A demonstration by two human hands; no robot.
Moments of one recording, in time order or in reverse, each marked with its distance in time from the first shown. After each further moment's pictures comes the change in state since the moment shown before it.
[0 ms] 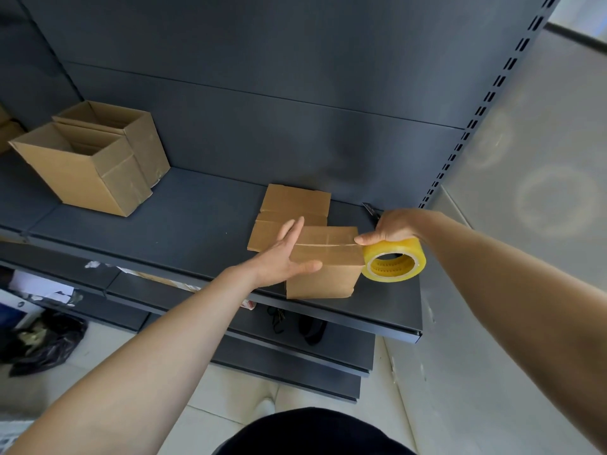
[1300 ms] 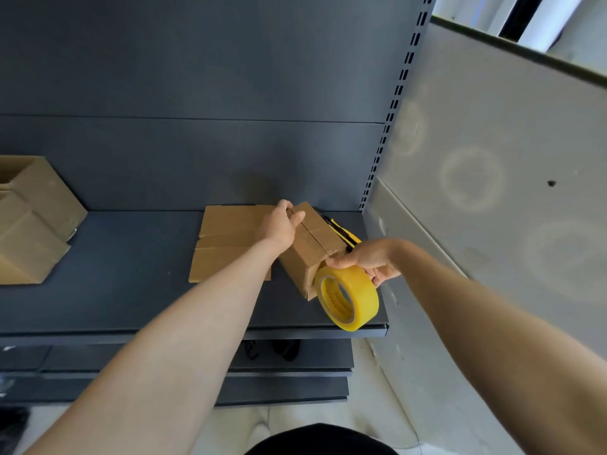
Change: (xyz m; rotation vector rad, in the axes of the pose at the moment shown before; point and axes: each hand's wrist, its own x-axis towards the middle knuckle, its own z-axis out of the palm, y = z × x) left_hand 0.129 0.075 0.017 0.080 0.379 -0.019; right_hand -0.029 0.037 0.050 0.965 -0.357 0.116
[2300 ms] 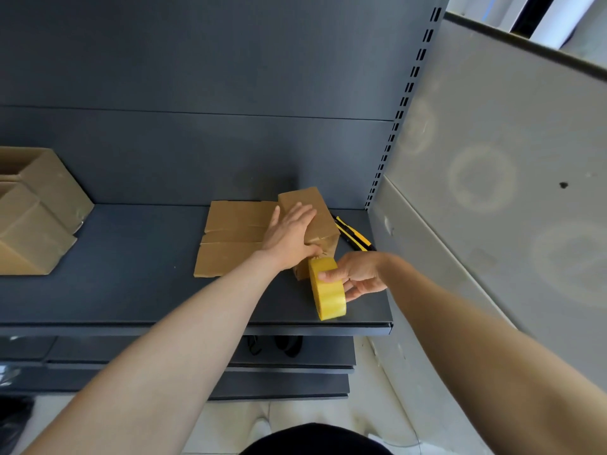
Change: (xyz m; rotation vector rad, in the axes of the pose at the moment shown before) left_hand -0.025 -0.010 -0.002 0.437 -0.103 0.447; right_hand 0.032 0.006 0.026 0.171 -0.100 -0.089
